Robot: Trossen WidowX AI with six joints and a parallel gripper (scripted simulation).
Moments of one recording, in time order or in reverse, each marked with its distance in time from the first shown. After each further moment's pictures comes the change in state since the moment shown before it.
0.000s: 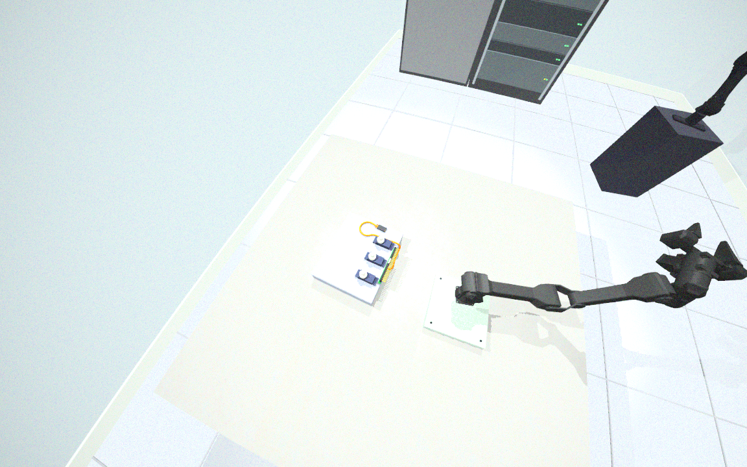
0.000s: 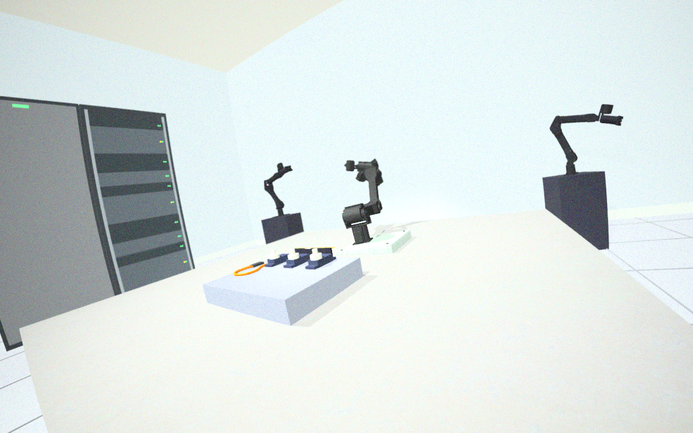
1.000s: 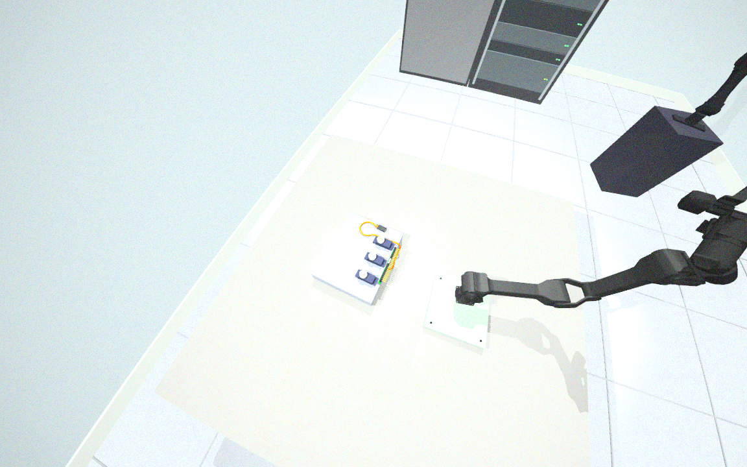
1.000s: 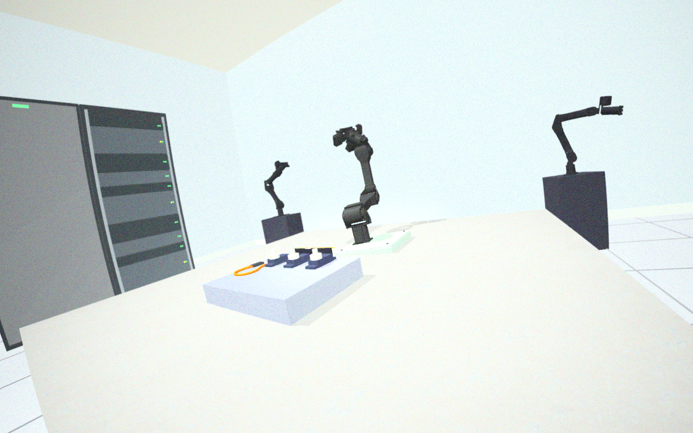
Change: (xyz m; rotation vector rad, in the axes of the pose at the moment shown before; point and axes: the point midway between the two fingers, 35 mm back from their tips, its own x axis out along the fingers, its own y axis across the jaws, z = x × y) arm -0.028 -0.124 -0.171 -0.468 0.349 -0.002
